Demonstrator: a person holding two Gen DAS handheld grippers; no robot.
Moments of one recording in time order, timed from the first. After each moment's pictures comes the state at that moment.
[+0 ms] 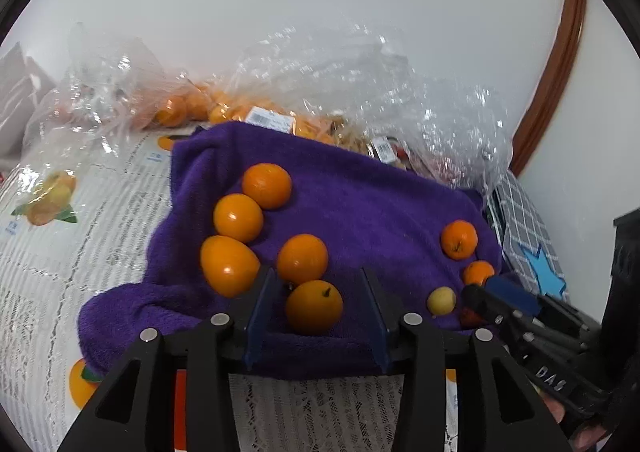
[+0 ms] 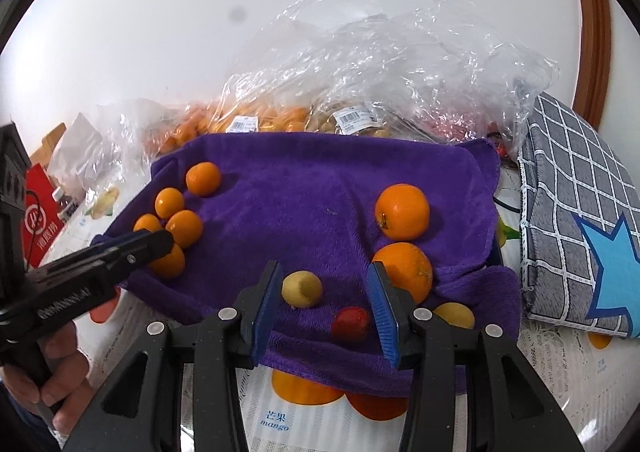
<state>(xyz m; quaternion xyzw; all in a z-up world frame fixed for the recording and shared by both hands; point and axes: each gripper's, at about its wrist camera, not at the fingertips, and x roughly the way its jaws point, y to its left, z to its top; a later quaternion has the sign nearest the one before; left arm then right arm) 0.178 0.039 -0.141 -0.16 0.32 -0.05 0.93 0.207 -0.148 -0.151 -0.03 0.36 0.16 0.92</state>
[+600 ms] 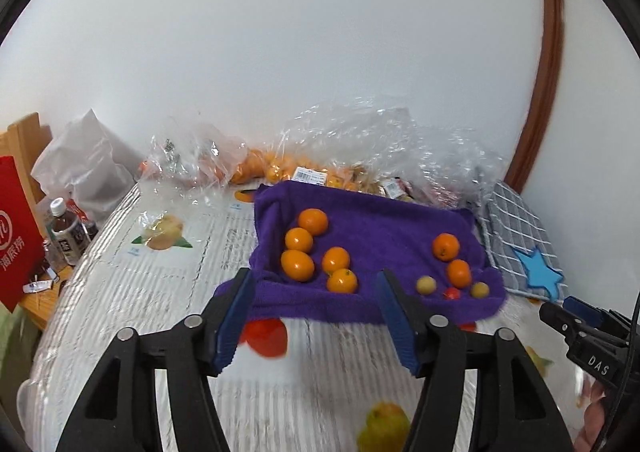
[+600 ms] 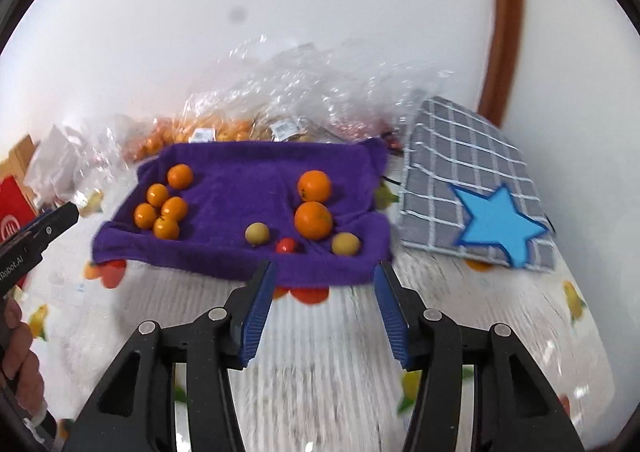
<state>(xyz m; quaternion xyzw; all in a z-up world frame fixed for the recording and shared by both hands) 0.064 0.052 -0.057 -0.10 0.28 0.01 0.95 0.094 -0.190 -0.077 -0.03 0.36 0.03 0.93</state>
